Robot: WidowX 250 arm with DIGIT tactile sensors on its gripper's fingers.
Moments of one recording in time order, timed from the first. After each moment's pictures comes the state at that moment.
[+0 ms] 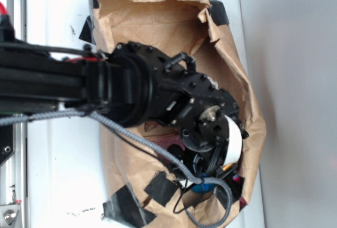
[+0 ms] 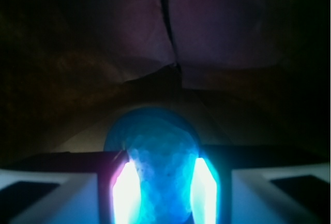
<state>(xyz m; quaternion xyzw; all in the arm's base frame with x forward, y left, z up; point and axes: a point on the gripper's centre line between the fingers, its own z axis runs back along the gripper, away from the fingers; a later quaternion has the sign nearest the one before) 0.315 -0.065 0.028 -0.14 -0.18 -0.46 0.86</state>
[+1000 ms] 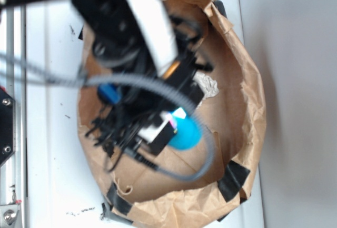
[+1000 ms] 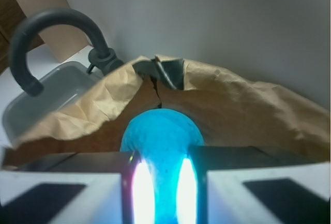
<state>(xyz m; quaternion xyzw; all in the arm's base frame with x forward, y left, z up) 0.267 0.002 0.184 -0.14 -0.26 -0.29 0.91</state>
